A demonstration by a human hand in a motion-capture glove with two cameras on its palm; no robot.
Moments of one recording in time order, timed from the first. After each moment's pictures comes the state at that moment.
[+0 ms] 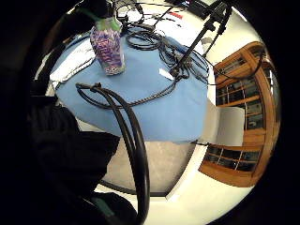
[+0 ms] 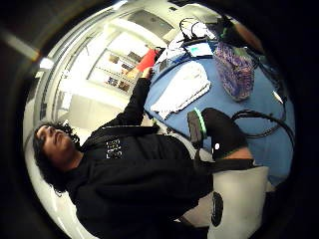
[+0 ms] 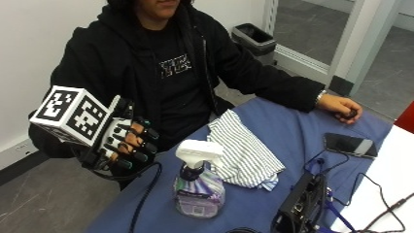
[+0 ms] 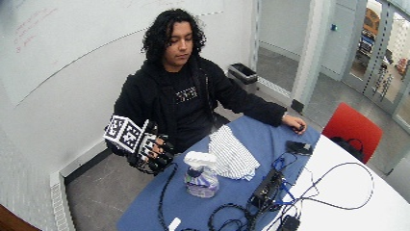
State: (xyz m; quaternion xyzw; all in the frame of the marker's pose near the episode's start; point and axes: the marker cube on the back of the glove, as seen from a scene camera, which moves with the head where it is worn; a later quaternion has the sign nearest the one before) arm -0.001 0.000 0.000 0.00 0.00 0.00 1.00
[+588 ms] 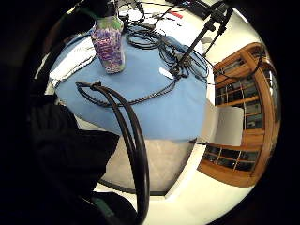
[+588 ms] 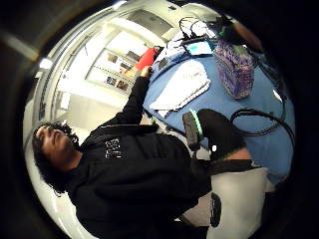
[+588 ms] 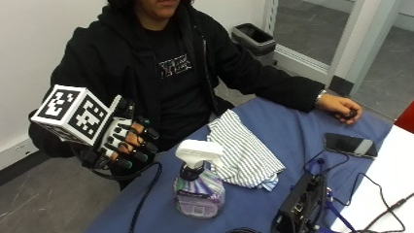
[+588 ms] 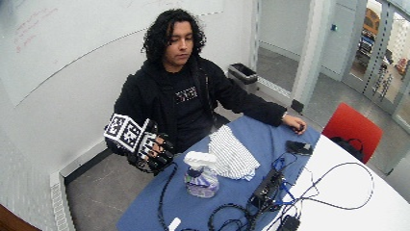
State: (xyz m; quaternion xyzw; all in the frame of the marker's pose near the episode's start) arm -0.001 0.003 0.002 -0.01 0.01 0.00 1.00
